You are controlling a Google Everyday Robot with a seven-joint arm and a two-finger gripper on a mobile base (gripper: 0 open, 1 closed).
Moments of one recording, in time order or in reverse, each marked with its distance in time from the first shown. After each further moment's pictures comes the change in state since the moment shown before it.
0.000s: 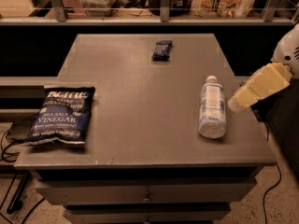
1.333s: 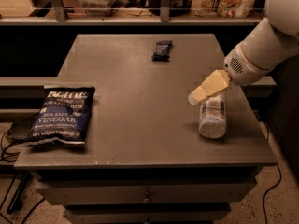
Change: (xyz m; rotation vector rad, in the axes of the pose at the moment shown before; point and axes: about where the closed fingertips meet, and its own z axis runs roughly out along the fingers) arm -0.028 -0.019 0.109 -0.014 0.076 0.289
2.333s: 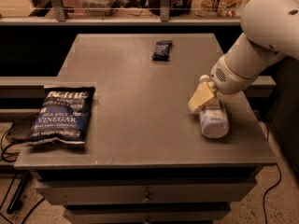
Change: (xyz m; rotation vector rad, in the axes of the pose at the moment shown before) arm 0.007 0.012 0.041 -0.022 0.093 0.063
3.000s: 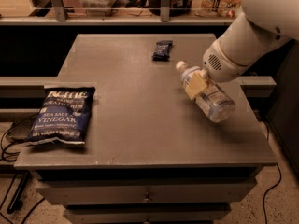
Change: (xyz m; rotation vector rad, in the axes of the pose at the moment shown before) arm -0.026 0.046 -0.042 -0.025 -0.106 -0.143
